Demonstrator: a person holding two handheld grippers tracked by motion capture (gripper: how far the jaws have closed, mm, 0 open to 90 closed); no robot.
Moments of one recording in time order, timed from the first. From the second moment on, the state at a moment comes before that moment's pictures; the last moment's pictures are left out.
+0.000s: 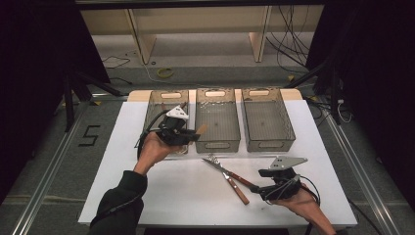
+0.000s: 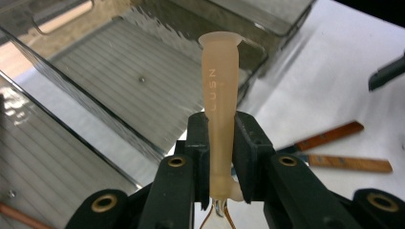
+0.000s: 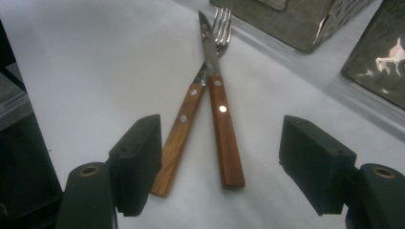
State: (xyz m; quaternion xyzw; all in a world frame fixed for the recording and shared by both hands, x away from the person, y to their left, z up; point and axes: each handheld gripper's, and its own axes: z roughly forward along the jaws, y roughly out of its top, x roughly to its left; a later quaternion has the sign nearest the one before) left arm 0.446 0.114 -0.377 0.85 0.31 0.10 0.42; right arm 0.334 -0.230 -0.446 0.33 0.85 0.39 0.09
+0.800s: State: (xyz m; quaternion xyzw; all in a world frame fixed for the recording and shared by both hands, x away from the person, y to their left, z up) left arm 0.497 0.093 -0.373 0.82 0.35 0.11 0.43; right arm 0.334 -0.230 -0.447 0.33 0.85 0.39 0.09
